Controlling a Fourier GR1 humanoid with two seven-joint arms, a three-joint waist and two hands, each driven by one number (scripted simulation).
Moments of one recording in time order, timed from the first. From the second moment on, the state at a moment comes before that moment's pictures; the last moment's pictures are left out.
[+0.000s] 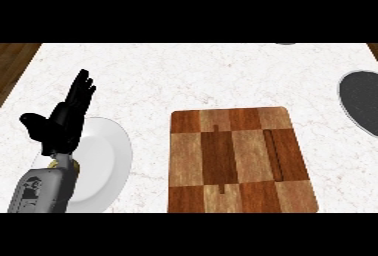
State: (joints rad) left arm -0.24 0.16 0.08 -1.48 -0.01 0.05 0.08; right arm -0.64 -0.60 -0.60 -0.76 0.94 -0.30 0.00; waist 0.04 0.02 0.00
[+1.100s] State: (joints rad) left arm -0.28 0.16 0.09 -1.47 0.00 0.04 0.07; right arm -0.71 -0.73 -0.81 -0.23 0.74 -0.18 -0.34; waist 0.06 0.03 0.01
